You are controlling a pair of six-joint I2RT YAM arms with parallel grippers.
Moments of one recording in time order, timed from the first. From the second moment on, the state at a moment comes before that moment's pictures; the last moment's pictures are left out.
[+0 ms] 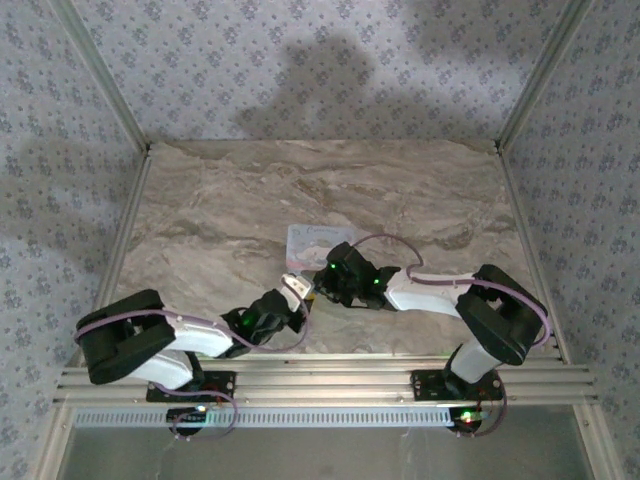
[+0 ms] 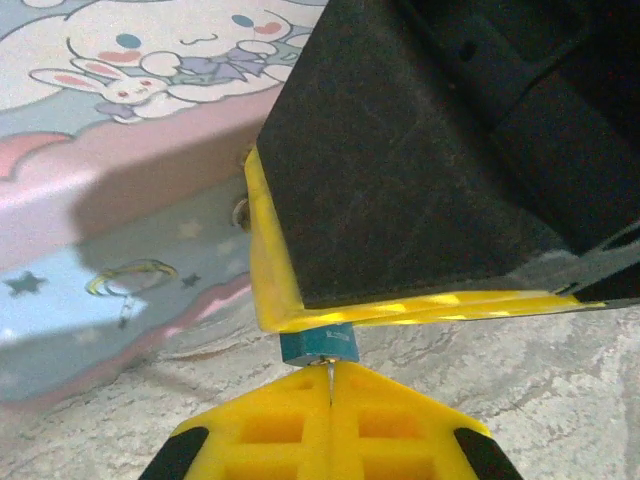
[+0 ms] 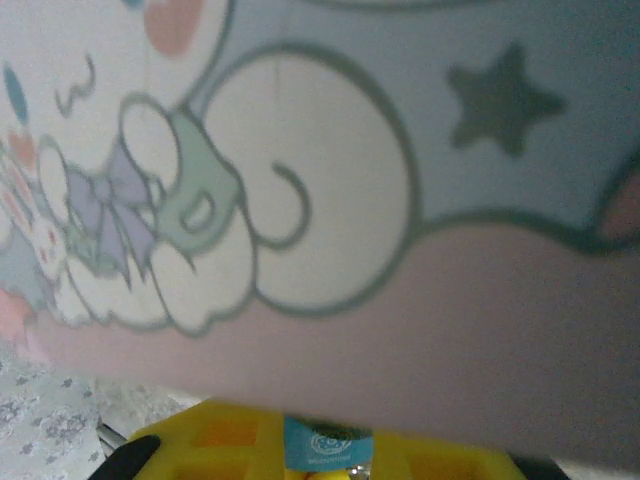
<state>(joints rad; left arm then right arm) -1.10 1.41 0.25 0.68 -0.29 -0.22 0.90 1.56 0.74 0.02 -0.12 1.34</state>
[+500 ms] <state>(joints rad) -1.09 1.42 0.23 0.67 -0.32 -0.26 0.90 1.50 0.73 0.01 -0.13 1.36</state>
